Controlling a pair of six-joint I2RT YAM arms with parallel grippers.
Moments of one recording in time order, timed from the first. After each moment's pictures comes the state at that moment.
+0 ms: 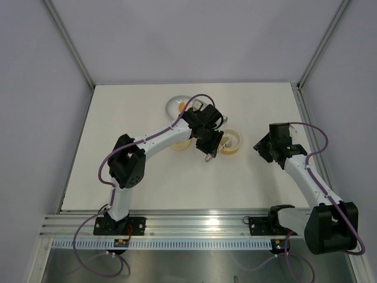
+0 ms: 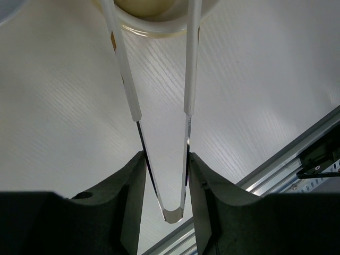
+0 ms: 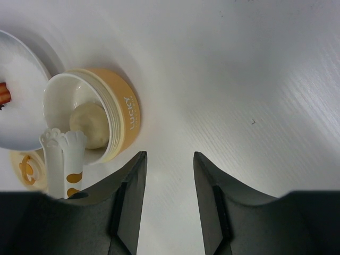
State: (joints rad) left arm -0.84 2.01 1.74 -0.84 0.20 -0.34; right arm 0.12 1.13 0.75 -0.51 0.12 0.88
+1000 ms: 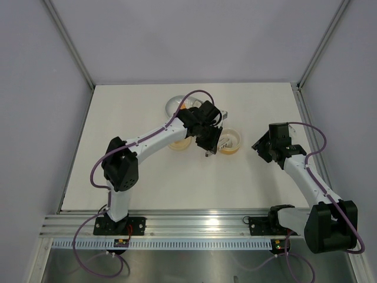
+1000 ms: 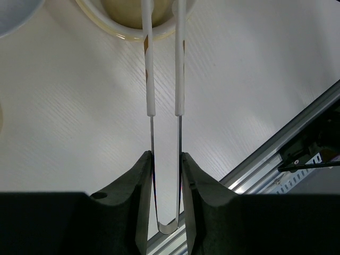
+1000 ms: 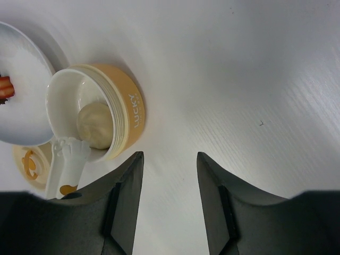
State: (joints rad) left arm -0.85 1.94 1.74 -0.84 0.21 -0.36; right arm 0.12 1.14 0.74 -0.48 0.08 0.87
